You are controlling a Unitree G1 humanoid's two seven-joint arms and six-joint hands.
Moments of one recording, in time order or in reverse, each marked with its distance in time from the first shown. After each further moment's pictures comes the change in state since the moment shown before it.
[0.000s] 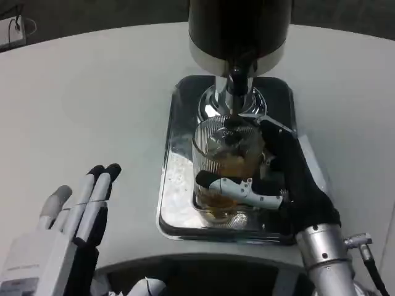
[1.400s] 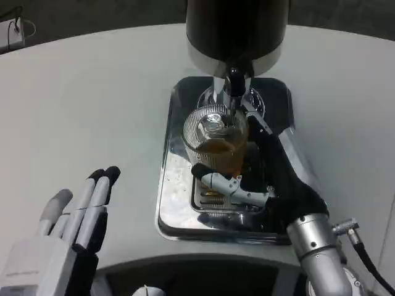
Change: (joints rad) left arm 0.021 0.019 0.003 0.015 0.002 -0.031 0.035; right arm -0.099 -0.042 0.031 0.133 -0.056 -0.003 0.034
